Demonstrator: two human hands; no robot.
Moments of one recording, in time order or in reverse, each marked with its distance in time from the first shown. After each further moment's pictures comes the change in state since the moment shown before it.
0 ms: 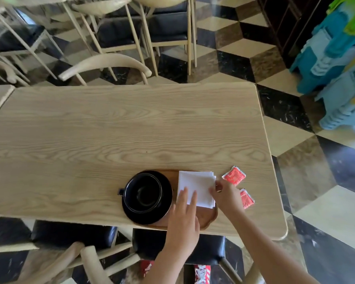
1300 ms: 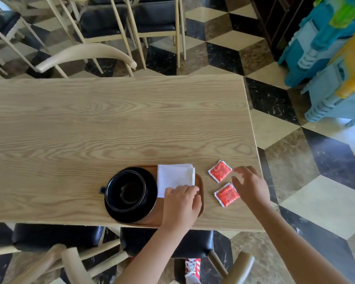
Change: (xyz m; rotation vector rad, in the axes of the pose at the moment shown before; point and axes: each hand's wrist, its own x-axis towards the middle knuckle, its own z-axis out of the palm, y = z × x) left_hand 0.040 0.024 0.001 -0.016 0.202 0.128; right_hand 0.024 0.052 -0.075 -0.334 0.207 -0.185
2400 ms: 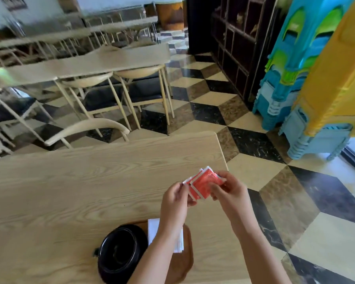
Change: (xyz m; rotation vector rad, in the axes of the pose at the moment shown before) left_hand 0.081 0.100 -0.110 -1.111 0.085 -0.341; right_hand -0.016 -0.105 -0.132 1.032 0.095 -0.082
